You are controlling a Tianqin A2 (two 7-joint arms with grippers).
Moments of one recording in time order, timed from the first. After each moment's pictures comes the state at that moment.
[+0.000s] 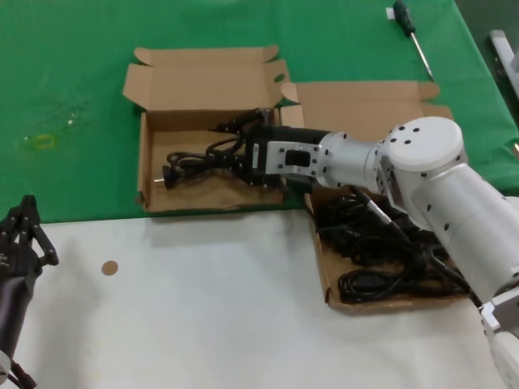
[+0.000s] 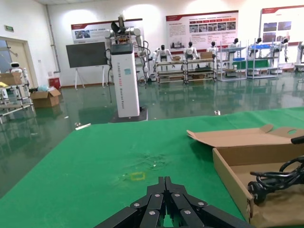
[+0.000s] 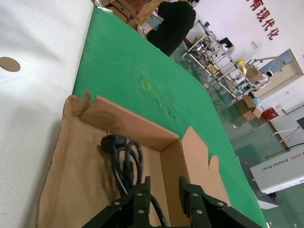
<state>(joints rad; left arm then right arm) 0.00 -0.30 1.60 -1.60 -1.80 0.00 0.00 0.99 0.12 -1.96 0.57 1.59 -0.64 -0.84</state>
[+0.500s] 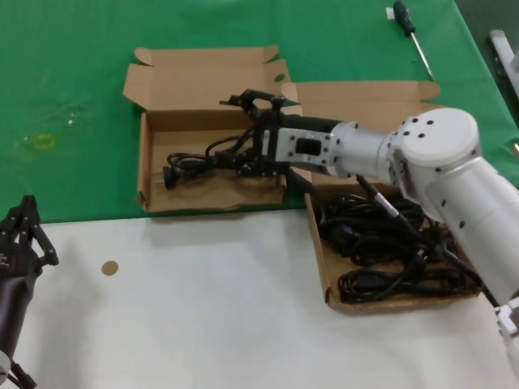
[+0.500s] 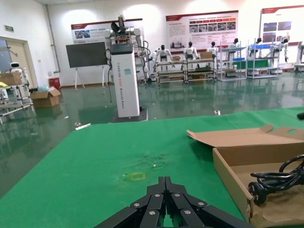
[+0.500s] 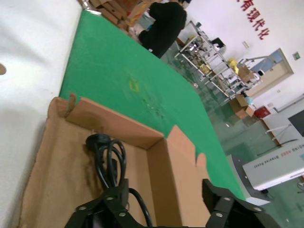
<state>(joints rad) 0.00 -0.30 1.60 -1.60 -1.80 0.00 0.00 0.98 0.16 -1.96 0.65 1.58 -0.65 -0.77</state>
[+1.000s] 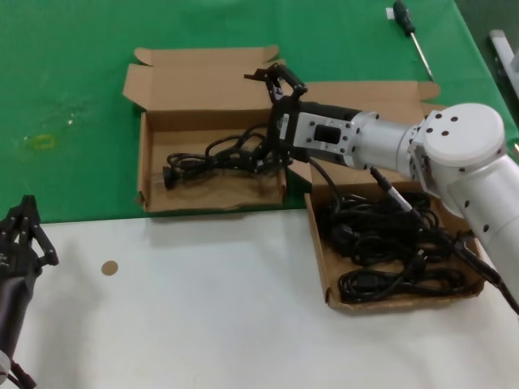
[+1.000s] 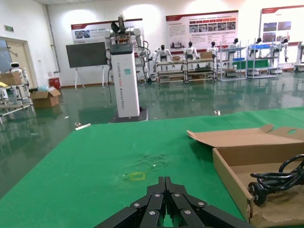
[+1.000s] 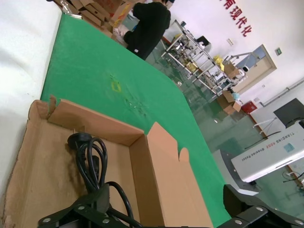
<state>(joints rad) 0.00 -0.30 1.60 -1.60 -1.80 0.00 0.00 0.93 0.23 -1.96 0.78 1.57 -0.64 -0.64</state>
